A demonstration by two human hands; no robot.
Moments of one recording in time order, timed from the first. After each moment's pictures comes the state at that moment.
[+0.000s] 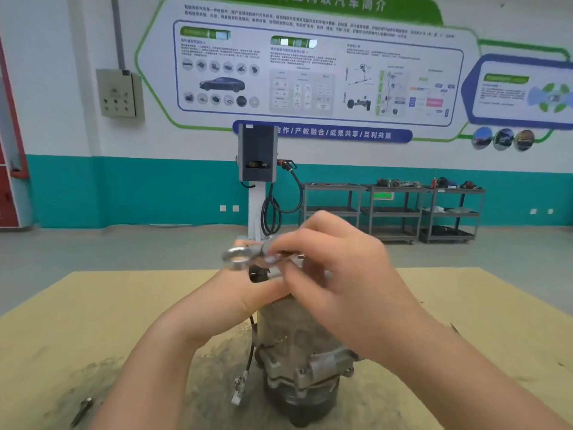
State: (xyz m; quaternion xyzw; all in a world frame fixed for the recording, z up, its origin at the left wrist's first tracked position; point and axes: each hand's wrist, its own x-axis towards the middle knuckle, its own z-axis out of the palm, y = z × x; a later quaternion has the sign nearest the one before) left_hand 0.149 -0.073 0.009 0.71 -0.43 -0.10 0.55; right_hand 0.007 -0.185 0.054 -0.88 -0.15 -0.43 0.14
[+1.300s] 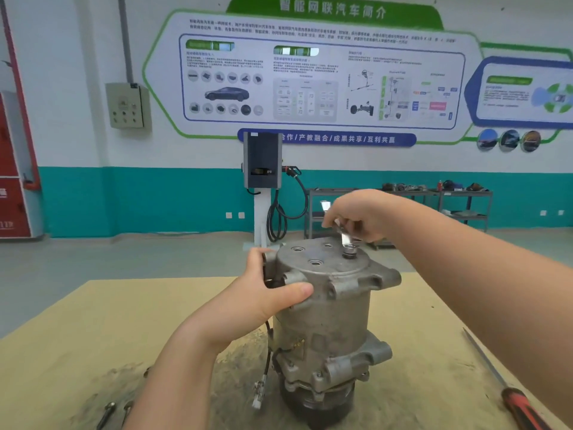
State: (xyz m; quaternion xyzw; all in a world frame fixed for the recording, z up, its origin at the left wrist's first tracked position) left_hand 0.149 -0.069 0.009 0.69 -0.40 -0.15 0.59; right_hand 0.095 -0.263 0.116 -0.83 0.26 -0.11 0.48
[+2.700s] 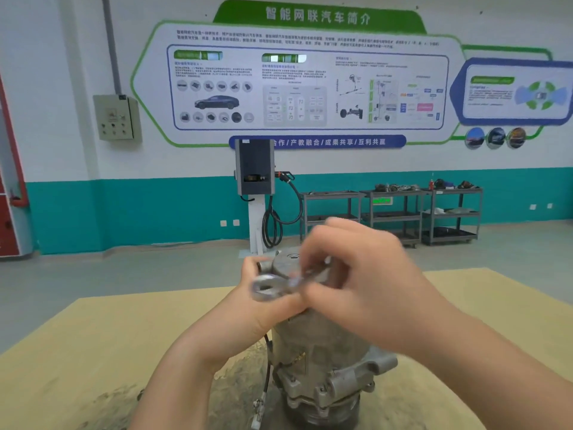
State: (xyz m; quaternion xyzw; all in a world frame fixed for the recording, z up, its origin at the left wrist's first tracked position) left_hand 0.150 -0.072 0.007 0.67 -0.43 -0.14 0.58; right_hand 0.009 -0.187 0.066 -0.90 -0.12 -0.40 0.14
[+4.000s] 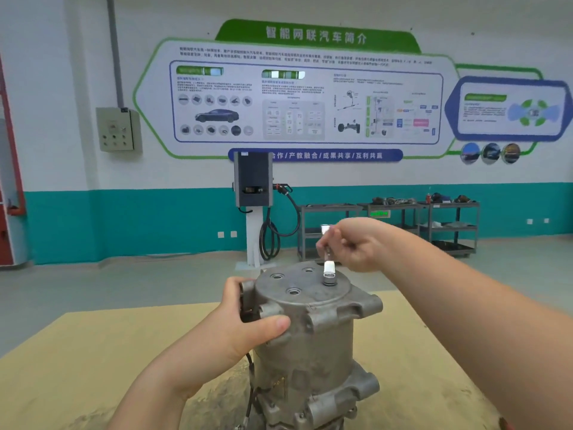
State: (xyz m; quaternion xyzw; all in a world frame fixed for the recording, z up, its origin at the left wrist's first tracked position) left_hand 0.149 -0.069 0.010 0.69 -0.39 -0.16 0.59; right_hand 0.087 -0.286 0.105 -0.49 0.21 -0.10 0.84
